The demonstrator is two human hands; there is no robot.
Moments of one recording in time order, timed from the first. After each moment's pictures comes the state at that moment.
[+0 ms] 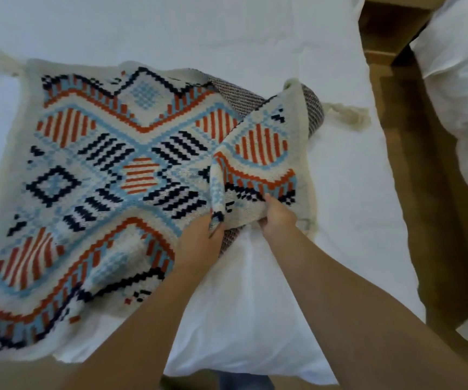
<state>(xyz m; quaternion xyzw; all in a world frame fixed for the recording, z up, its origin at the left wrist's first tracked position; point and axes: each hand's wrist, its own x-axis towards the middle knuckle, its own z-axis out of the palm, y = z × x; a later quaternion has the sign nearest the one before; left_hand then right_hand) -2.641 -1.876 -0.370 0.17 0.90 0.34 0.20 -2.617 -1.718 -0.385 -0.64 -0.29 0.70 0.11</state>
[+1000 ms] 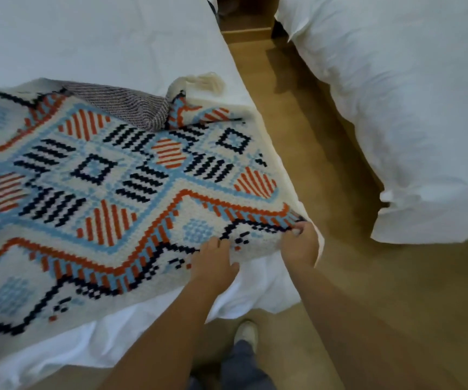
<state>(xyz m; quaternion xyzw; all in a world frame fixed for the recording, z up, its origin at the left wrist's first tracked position) -2.401 -1.773 -0.379 0.45 0.83 0.03 0.32 -2.283 -1.655 -0.358 -0.72 -0.57 0.35 0.17</state>
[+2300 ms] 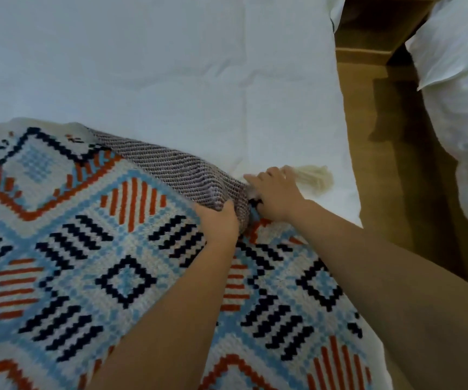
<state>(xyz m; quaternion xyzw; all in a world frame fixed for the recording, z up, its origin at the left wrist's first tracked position) -2.731 -1.542 -0.389 -0.19 0.77 0.55 0.24 -2.713 -1.414 -0.394 -0.10 -0.97 0.05 -0.23</state>
